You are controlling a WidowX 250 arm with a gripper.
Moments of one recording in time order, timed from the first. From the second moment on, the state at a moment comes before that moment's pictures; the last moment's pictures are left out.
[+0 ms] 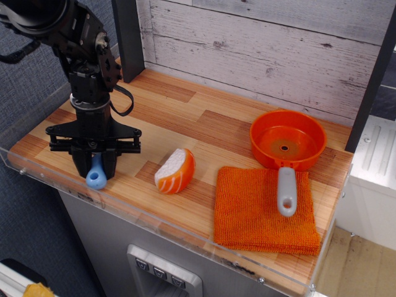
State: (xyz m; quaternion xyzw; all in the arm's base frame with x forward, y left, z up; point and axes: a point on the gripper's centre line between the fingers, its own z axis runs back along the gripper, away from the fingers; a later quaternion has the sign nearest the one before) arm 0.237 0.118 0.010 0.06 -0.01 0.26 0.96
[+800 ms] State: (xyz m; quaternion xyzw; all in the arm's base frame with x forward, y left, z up) arm 0.266 0.116 0.115 0.06 -0.13 0.12 0.98
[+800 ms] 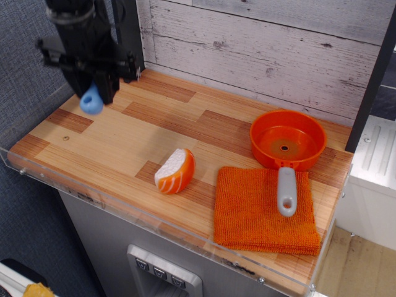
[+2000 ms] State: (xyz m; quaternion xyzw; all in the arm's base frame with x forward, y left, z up) arm 0.378 0.037 0.033 -0.01 -0.07 -0.06 1.00
